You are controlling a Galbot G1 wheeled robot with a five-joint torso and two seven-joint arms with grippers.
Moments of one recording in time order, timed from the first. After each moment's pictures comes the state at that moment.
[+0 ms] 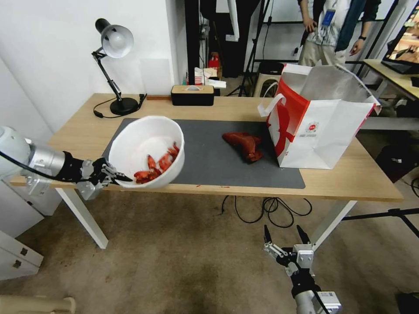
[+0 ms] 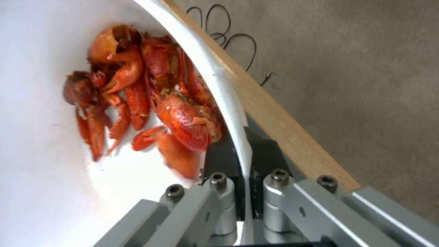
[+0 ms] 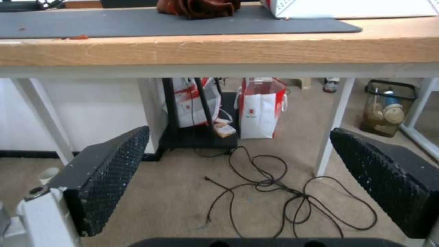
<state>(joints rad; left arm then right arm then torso) 0.65 -0.18 -0.09 -1.86 0.08 -0.62 0.91 -1.82 1.18 0.31 2.03 0.20 0.26 0.31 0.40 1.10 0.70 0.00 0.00</state>
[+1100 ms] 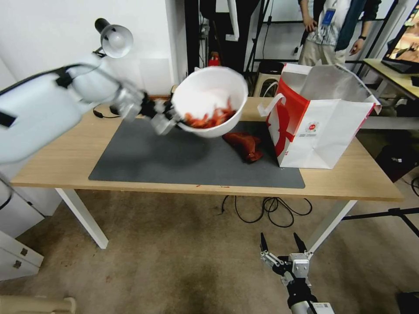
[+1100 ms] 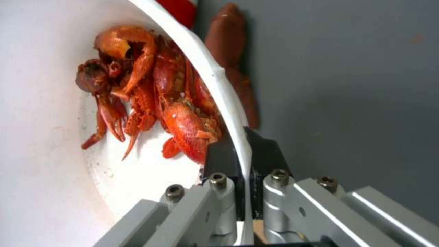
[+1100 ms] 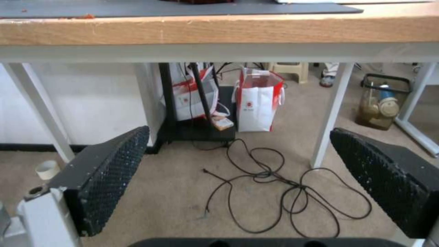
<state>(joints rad) -0.48 -0.79 0.87 -1.44 0.00 -0.49 0.90 -1.85 1.25 0.31 2.01 0.14 0.27 0.30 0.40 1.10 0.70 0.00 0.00</state>
